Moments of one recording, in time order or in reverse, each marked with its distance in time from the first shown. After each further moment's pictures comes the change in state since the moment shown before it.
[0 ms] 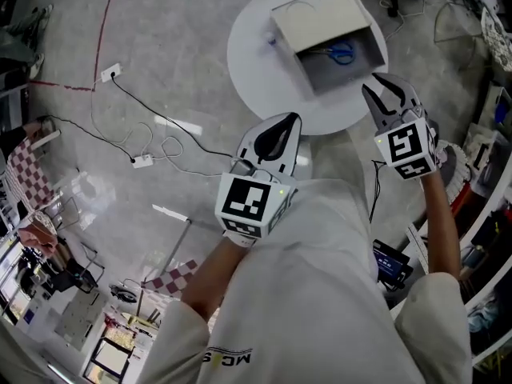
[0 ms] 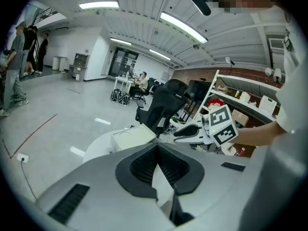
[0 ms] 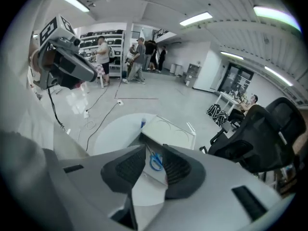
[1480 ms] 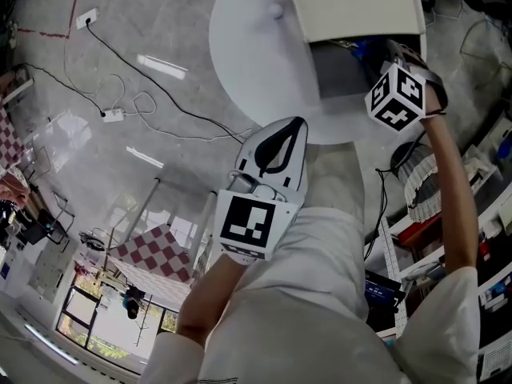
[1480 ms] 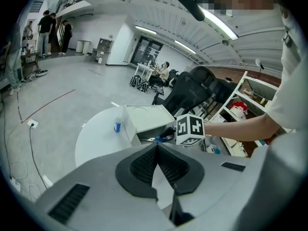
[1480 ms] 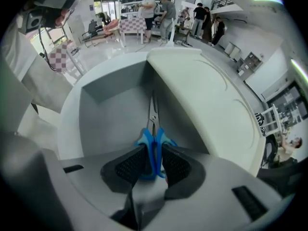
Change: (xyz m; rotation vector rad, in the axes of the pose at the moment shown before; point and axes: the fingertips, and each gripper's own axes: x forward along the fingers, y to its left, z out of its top) left arm 0.077 0.046 -0.082 -0.231 0.088 0.161; right arm 0.212 -0.001 -0.108 -0.502 0.373 0.310
